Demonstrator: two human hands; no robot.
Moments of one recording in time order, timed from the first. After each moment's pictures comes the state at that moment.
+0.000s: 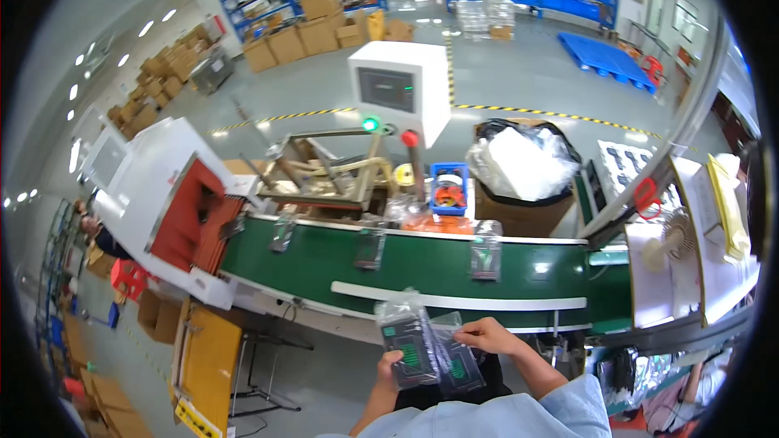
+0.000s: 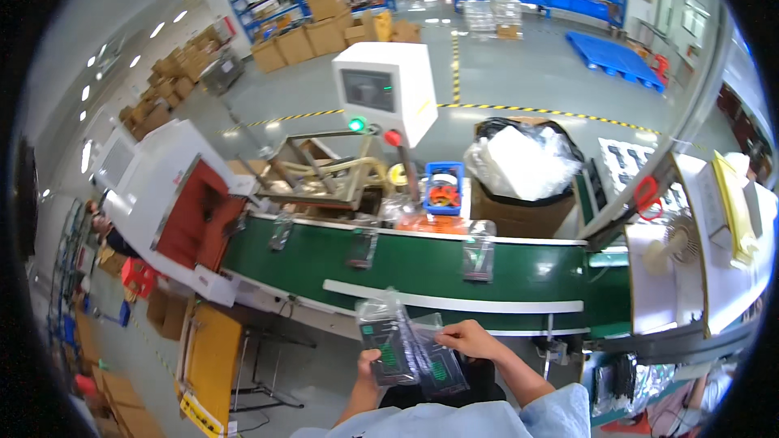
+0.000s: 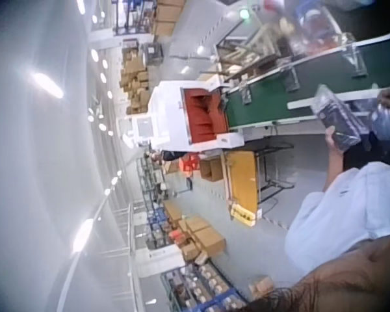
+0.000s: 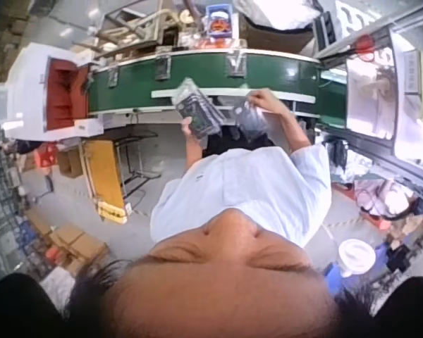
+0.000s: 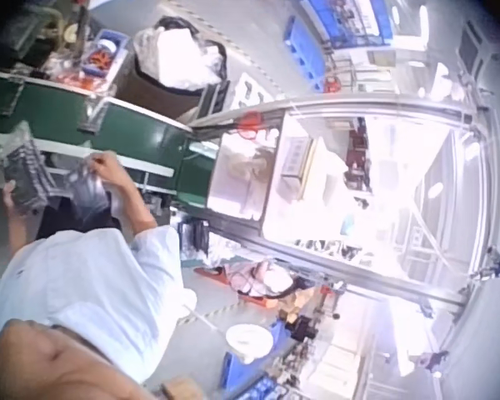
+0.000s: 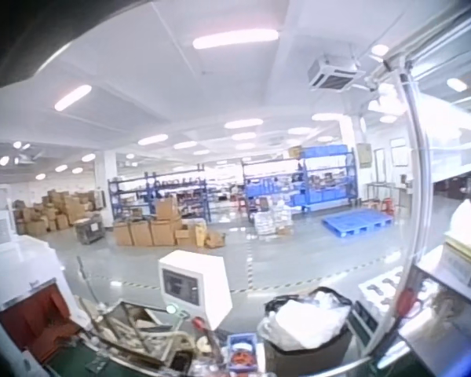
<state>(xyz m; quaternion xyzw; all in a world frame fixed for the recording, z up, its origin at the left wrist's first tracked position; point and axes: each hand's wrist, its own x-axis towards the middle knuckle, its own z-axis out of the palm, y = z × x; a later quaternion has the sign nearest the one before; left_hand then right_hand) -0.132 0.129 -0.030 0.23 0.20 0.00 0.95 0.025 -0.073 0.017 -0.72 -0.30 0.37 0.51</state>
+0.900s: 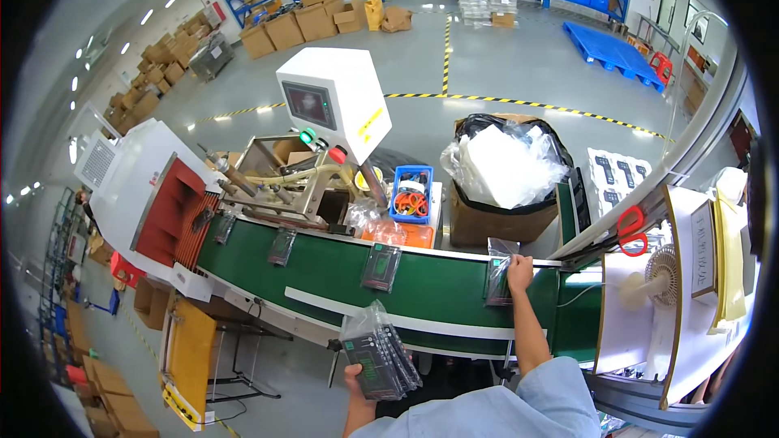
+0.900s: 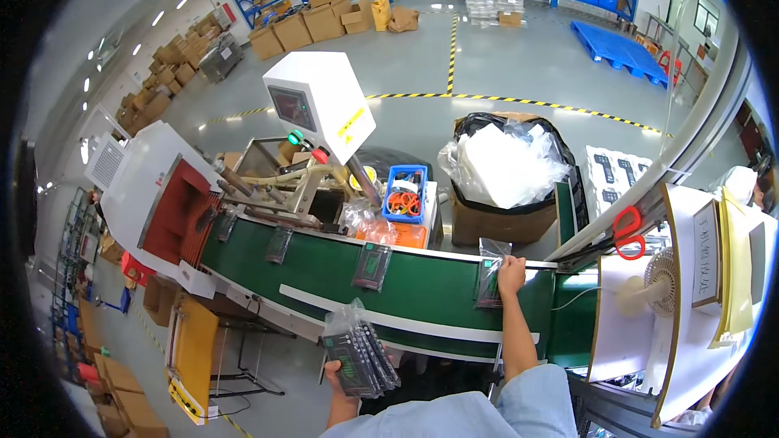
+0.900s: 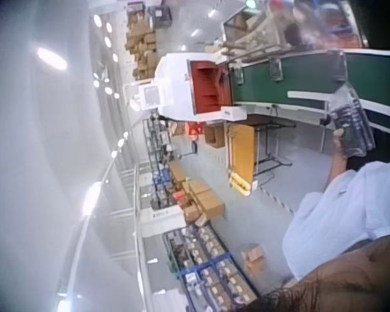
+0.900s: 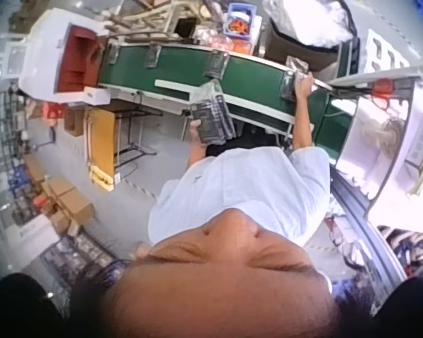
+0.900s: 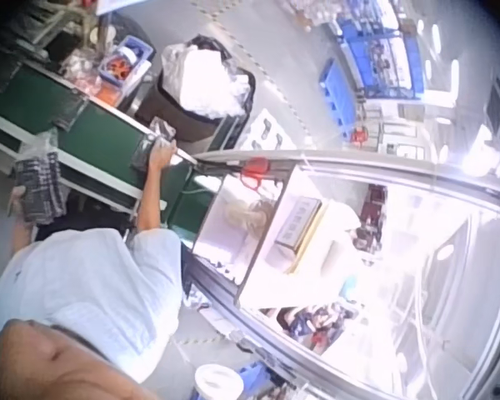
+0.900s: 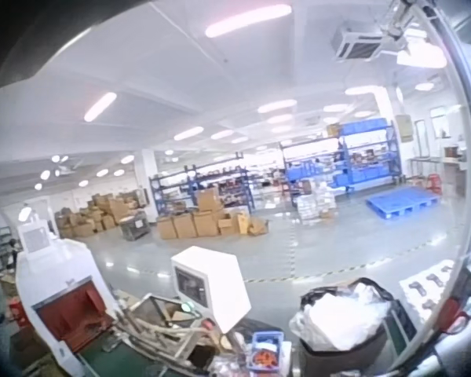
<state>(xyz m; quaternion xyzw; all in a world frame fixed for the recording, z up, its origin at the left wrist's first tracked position) -0.059 0.023 -0.009 0.19 0.19 0.10 0.96 0.278 -0.217 -0.184 -0.94 0.10 -0.07 0.33</state>
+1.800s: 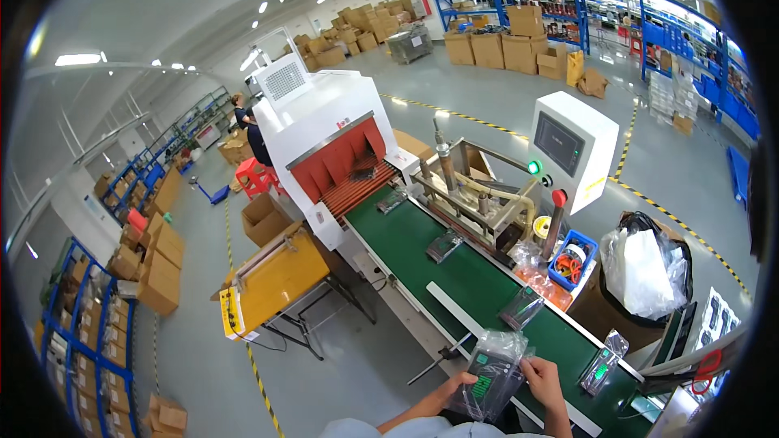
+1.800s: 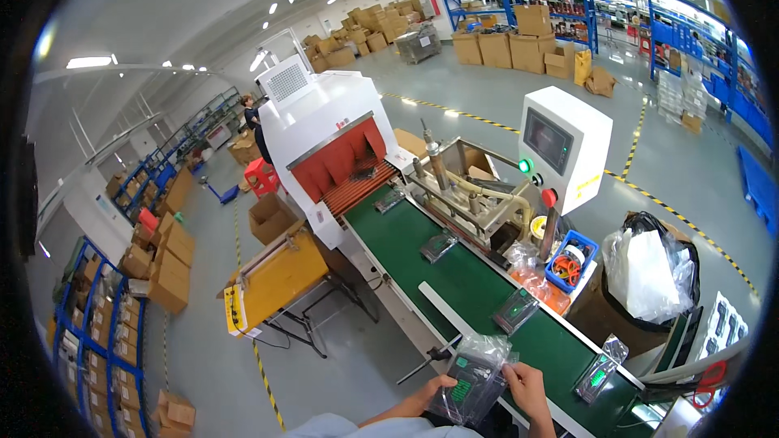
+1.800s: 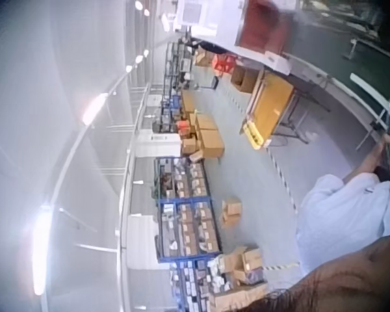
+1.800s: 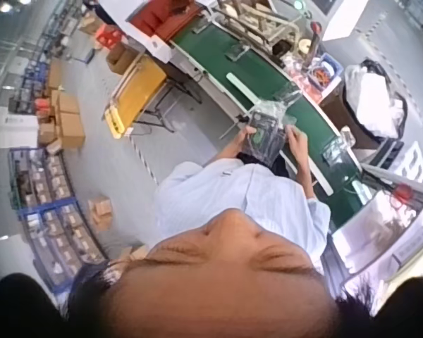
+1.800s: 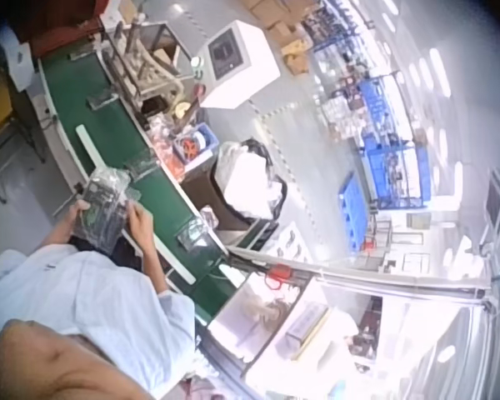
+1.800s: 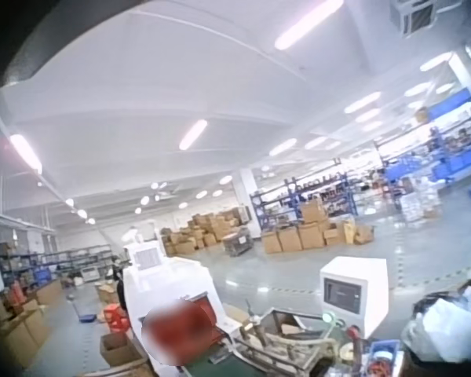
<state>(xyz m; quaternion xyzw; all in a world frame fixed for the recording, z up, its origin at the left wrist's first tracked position) -0.089 0.048 -0.029 0.22 0.18 0.06 0.96 0.095 -0.068 0.048 -0.72 -0.39 0.29 0.49</state>
